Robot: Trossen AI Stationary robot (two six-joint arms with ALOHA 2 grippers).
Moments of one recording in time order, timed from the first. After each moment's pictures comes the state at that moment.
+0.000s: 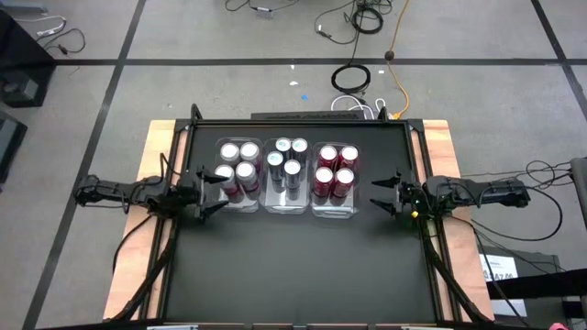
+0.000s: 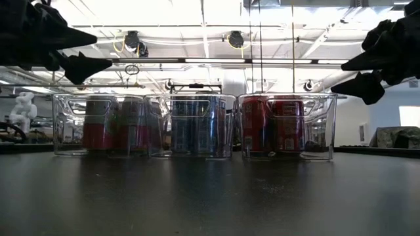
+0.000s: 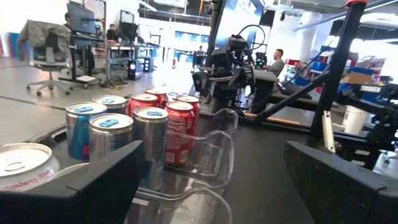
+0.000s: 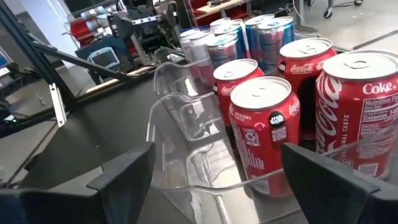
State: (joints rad) left arm -0.15 0.00 0.01 0.05 -0.24 -0.12; right arm 0.11 0.00 0.11 -0.31 0.27 0.40
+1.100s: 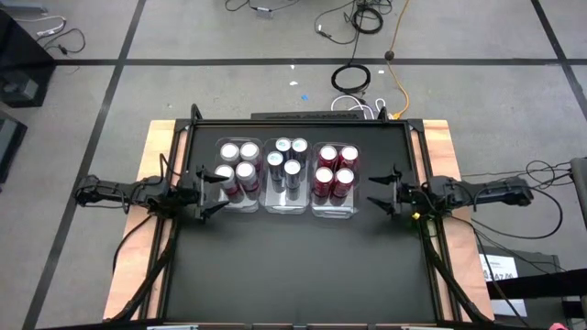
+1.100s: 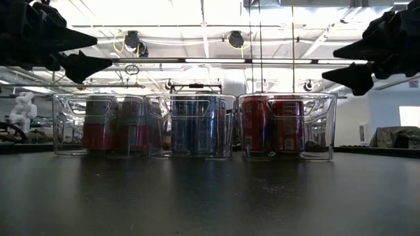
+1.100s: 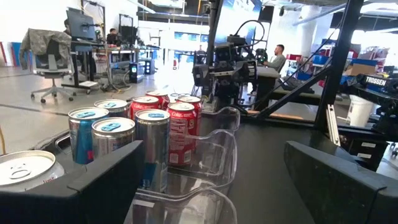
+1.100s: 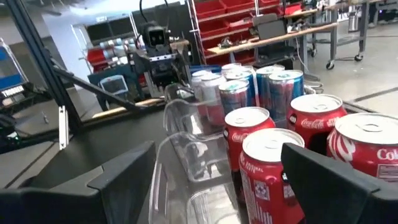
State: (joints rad) left arm -0.14 0.00 0.00 0.05 -0.24 -0.07; right arm 0.11 0.05 0.04 -0.01 0.28 0.25
